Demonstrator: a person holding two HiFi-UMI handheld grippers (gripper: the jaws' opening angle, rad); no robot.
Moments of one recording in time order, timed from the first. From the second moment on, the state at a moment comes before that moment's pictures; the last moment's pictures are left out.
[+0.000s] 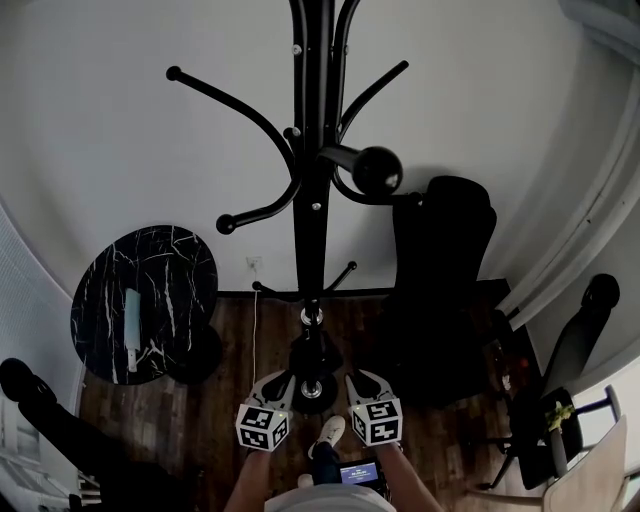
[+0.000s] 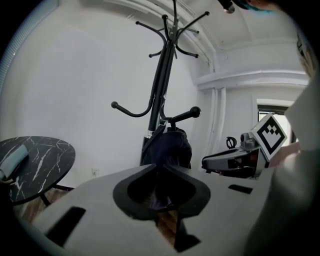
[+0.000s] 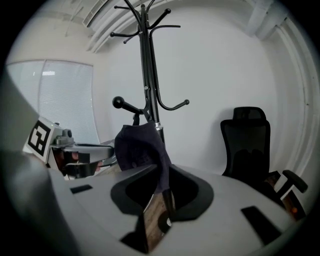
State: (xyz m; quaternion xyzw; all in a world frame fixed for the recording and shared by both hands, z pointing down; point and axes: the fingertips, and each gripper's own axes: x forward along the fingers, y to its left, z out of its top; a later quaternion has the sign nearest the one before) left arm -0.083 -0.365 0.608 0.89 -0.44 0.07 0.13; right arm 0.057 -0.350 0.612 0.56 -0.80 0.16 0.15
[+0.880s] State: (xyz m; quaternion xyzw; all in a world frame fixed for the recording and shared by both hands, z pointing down) left arm -0.079 -0.403 0.634 0.87 -0.45 0.10 0.15; right arm 0.027 -0.400 0.632 0.51 -0.83 0.14 0.19
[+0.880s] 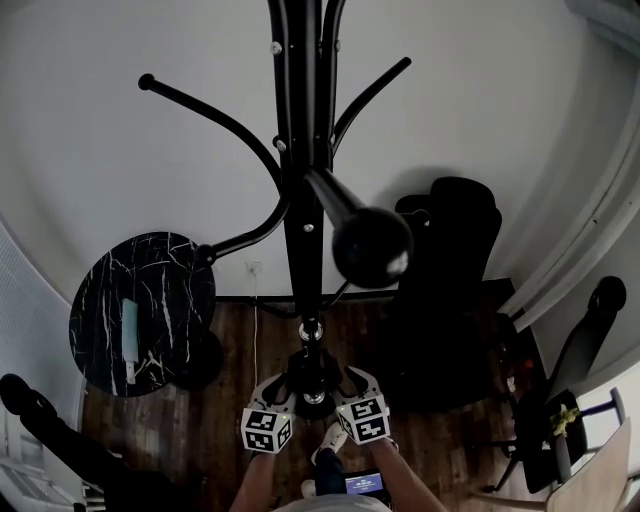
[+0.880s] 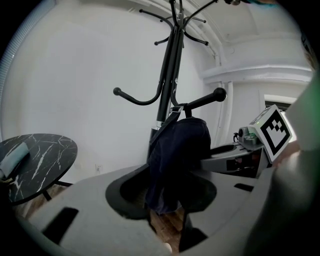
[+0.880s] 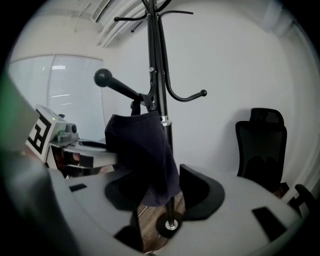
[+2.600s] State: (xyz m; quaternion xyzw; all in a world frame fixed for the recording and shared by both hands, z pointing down) left arm -0.070 -0.347 0.607 0.89 -0.42 0.09 0.16; right arm 0.021 -0.345 0.612 0.50 -0.84 0.15 0.19
